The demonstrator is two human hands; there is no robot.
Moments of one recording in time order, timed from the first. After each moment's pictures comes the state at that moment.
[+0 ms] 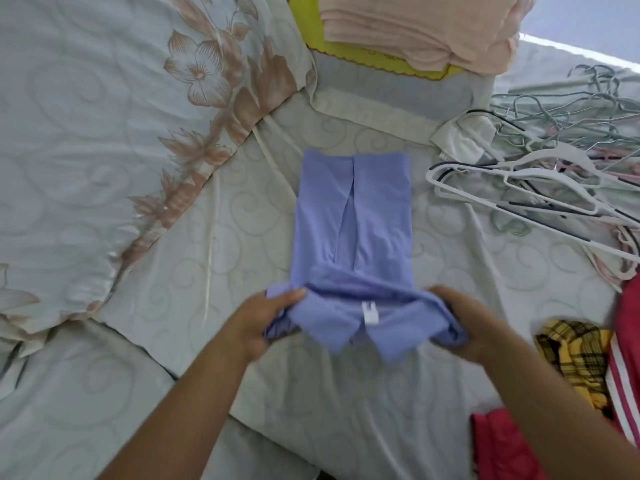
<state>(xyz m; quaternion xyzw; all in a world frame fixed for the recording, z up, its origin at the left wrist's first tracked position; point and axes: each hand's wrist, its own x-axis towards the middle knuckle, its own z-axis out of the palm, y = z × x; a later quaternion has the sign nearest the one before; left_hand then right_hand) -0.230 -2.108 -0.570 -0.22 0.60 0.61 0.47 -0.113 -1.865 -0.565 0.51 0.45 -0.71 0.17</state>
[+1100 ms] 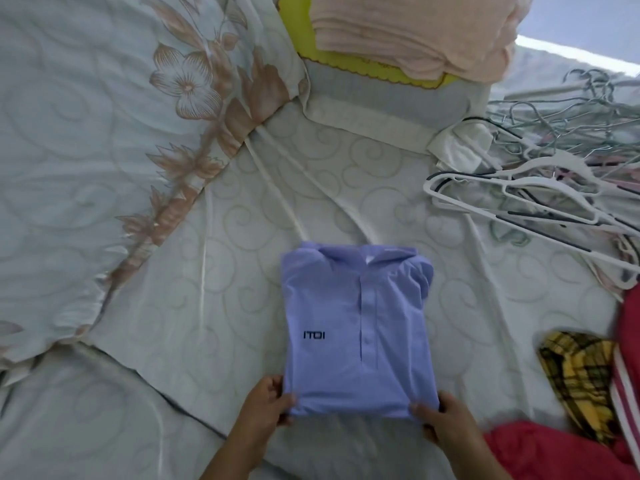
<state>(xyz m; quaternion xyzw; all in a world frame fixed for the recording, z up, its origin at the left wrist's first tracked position) -0.150 -2.158 -0.638 -0.23 0.73 0.45 0.46 -0.017 -1.922 -0.637 0.57 0.52 -0.61 0.17</state>
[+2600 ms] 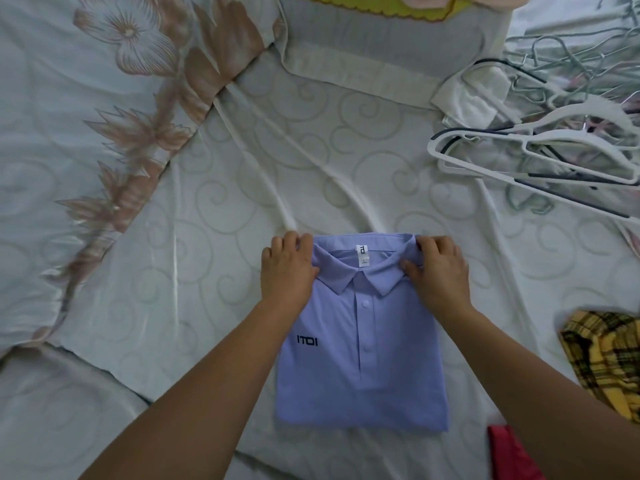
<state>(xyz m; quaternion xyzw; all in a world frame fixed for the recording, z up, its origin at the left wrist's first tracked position) -0.273 -2.033 -0.659 0.26 0.95 0.00 0.17 -0.158 -1.847 -0.668 0.35 0.89 -0.27 0.07</state>
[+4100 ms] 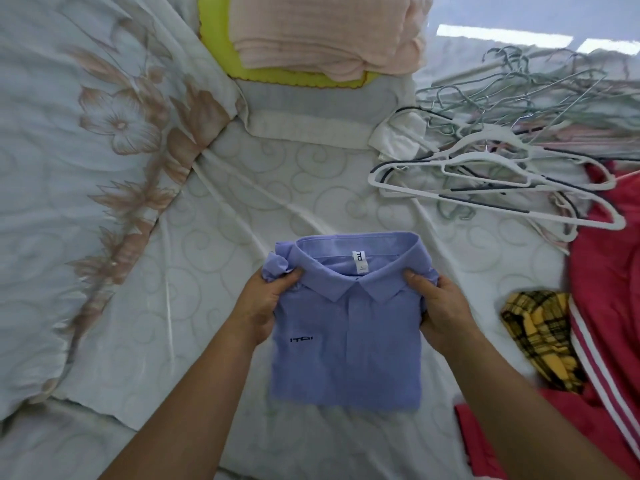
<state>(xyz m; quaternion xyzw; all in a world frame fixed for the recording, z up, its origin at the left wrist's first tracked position) -0.258 -2.032 -0.592 -0.04 0.66 0.63 0.40 -0.103 -1.848 -0.591 0.46 0.38 -0.80 -0.11</state>
